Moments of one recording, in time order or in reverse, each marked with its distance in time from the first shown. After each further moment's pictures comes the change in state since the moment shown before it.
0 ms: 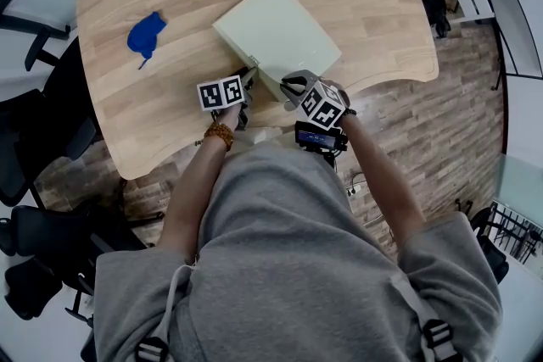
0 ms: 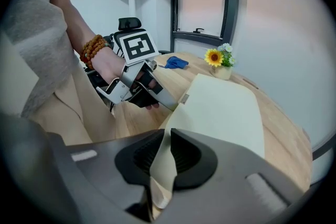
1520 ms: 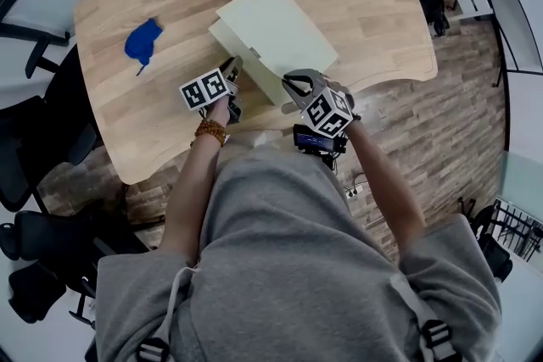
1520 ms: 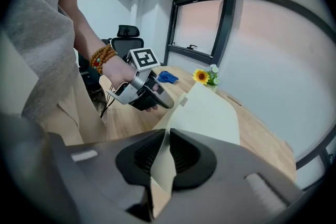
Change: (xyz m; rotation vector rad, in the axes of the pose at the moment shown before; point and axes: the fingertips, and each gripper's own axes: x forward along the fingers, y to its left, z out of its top) left arm -0.016 0.008 0.056 -0.142 -0.172 -0.018; right arm -0.042 -0.020 0.028 -0.058 -0.128 -0.140
